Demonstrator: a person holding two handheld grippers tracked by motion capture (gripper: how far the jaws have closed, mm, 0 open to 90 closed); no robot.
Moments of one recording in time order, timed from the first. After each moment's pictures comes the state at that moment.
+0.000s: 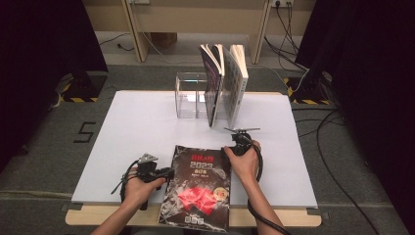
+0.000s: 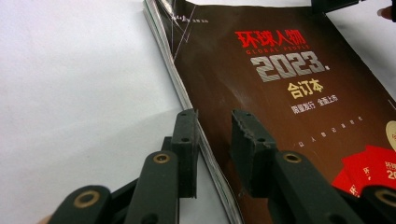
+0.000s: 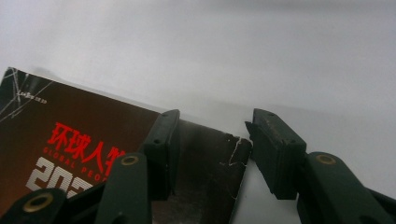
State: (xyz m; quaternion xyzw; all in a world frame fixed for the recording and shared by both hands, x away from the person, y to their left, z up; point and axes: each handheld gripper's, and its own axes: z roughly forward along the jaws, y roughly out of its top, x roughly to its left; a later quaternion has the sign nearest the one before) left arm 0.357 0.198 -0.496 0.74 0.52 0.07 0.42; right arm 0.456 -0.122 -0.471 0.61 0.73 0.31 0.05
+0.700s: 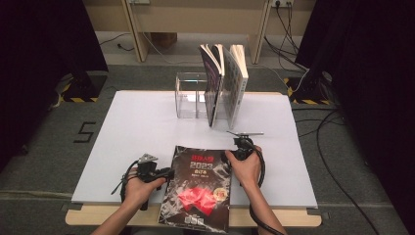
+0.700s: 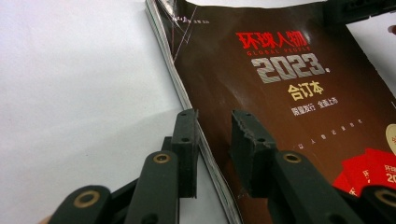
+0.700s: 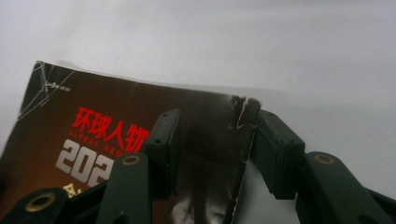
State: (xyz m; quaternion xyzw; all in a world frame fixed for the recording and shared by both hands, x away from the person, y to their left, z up) left arm 0.357 0.198 -0.496 0.73 0.53 0.07 0.42; right arm 0.439 -0.125 -0.472 0.62 0.71 0.33 0.02
